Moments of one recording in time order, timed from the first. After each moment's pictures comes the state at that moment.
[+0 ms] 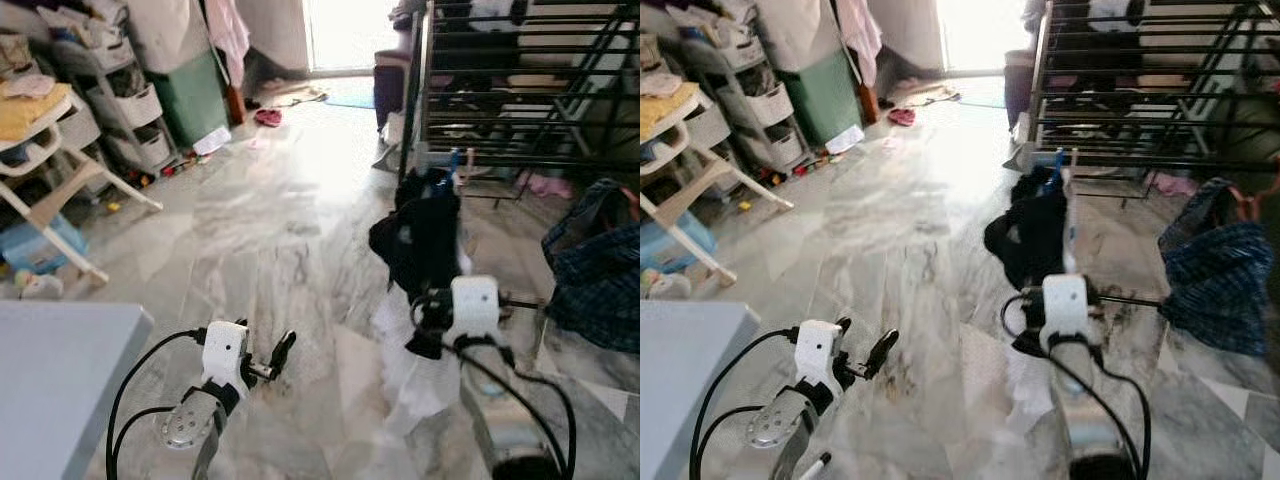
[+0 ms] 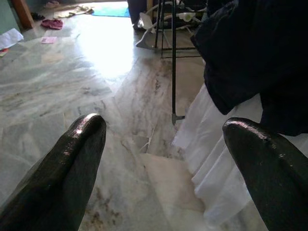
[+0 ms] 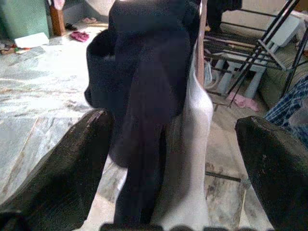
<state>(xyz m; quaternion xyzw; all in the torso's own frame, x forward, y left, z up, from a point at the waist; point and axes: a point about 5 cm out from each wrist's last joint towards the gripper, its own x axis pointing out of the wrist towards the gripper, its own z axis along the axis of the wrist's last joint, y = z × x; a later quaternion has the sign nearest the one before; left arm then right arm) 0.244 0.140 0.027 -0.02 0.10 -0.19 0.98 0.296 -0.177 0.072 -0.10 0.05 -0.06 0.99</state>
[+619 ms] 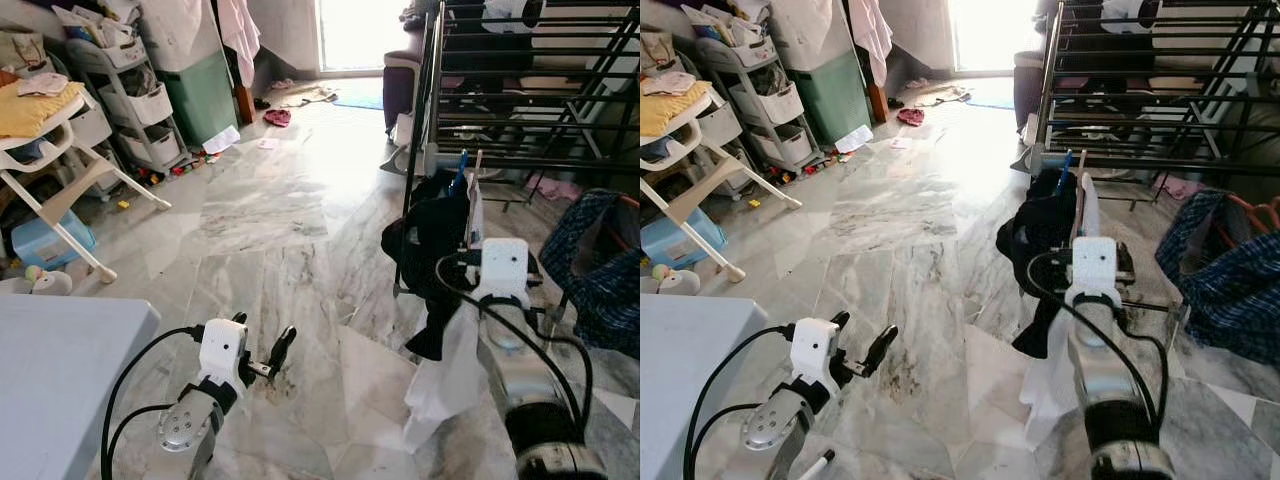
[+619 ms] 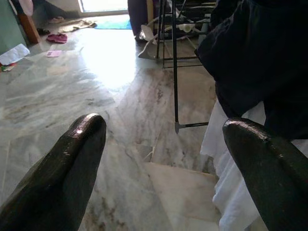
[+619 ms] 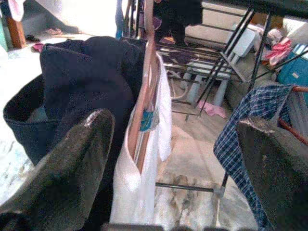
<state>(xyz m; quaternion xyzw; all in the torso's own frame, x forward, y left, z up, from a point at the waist) 0.241 0.139 0.035 -0.02 0.09 -0.20 0.97 0.334 -0.207 0.096 -0.12 0.04 -0.14 0.98</state>
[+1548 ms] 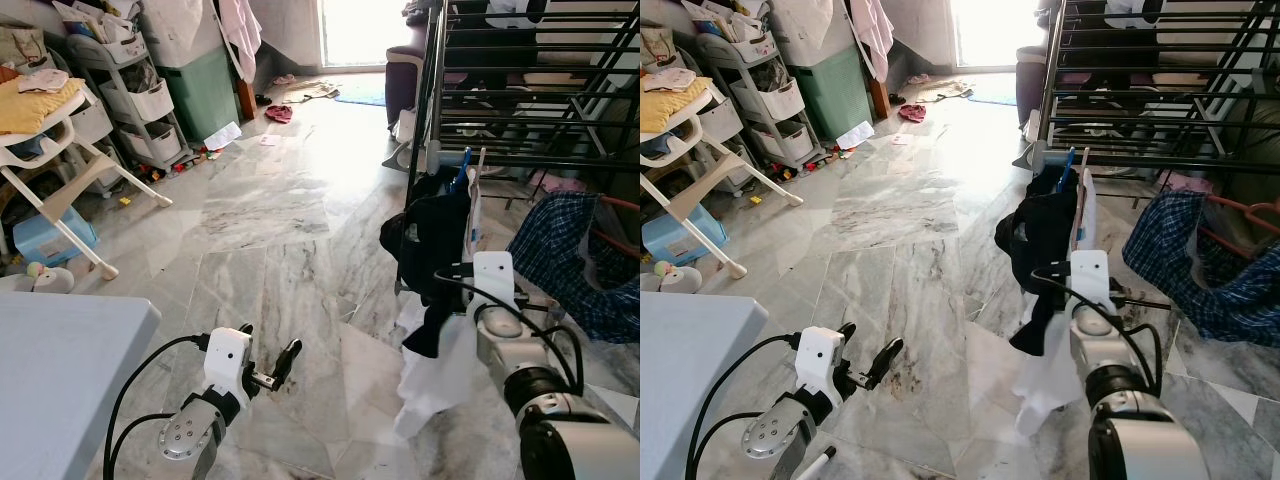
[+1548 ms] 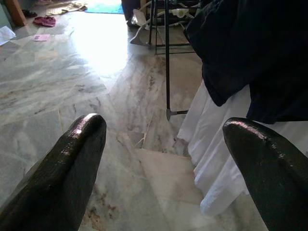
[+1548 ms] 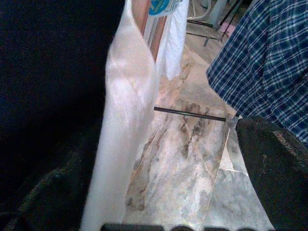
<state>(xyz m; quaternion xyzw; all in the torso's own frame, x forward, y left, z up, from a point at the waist) 0.233 0.136 0.028 -0.02 0.11 -0.22 0.97 0.343 -0.223 0.061 -0.10 0.21 -0.13 0.96</state>
